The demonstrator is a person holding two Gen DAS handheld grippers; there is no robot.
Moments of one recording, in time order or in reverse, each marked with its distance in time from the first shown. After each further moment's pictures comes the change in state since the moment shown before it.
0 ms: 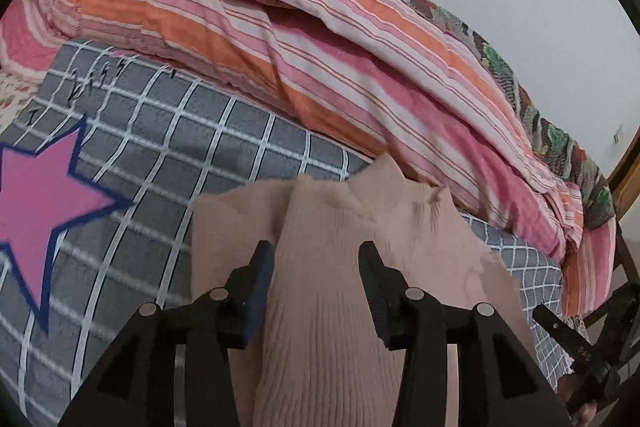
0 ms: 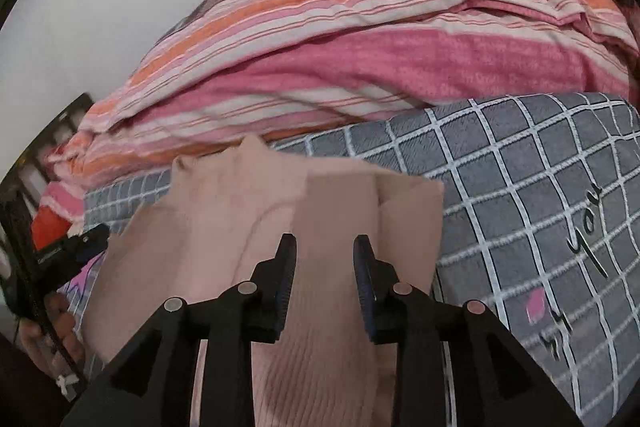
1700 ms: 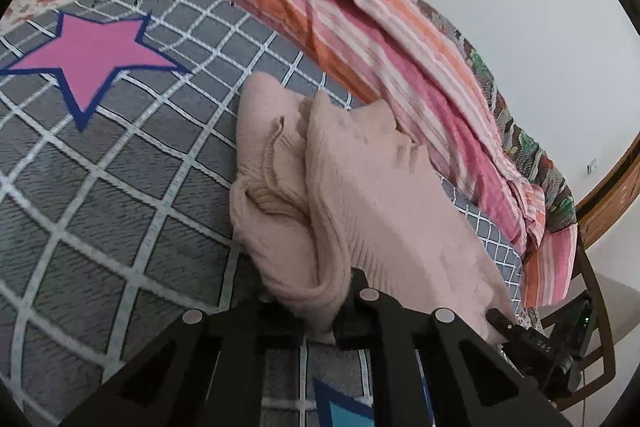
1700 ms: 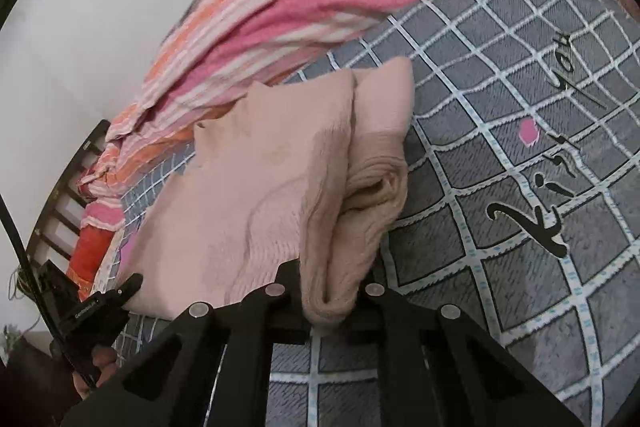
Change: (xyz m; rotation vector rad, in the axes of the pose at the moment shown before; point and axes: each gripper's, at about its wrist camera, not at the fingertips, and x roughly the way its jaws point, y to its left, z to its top) left arm -0.053 0.036 -0.087 -0.161 0.010 -0.117; right arm -0.023 -0.023 -0.072 0.199 0.074 0.115
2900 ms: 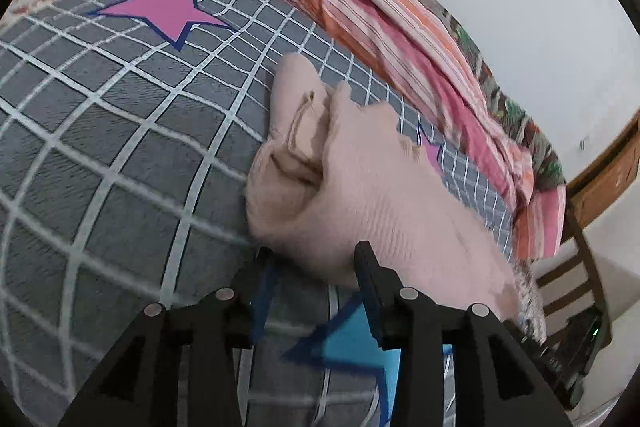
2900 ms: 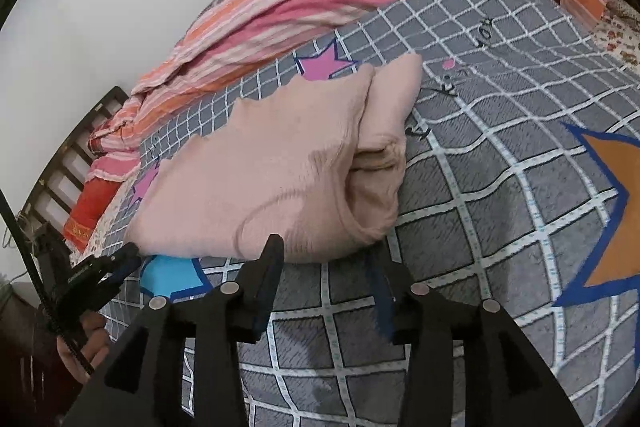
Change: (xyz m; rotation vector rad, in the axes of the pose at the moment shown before) left arm -0.071 0.018 -0.061 -0.013 0.072 0.000; right arm -0.105 0.004 -0.109 -0.049 0.024 -0.050
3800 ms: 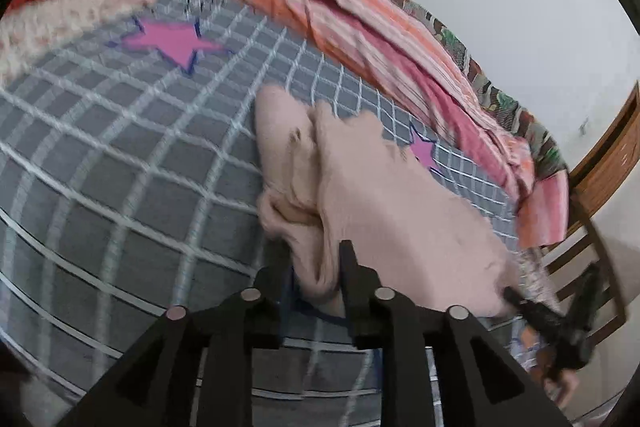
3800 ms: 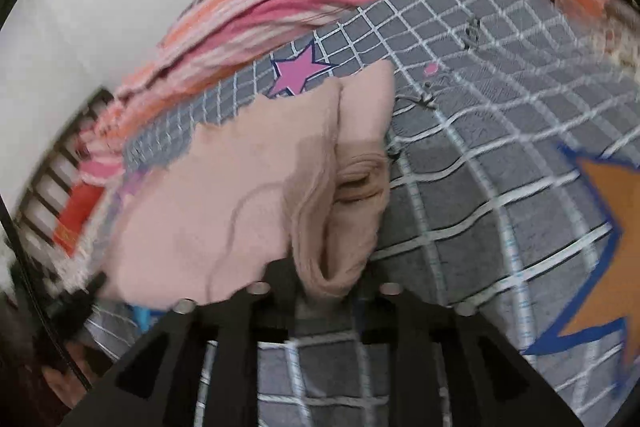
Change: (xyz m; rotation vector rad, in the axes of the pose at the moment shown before) left arm -0.049 -0.022 -0.023 0.113 -0.072 0.083; right arm -0.005 -0.011 0.023 -0.075 -0.004 -0.109
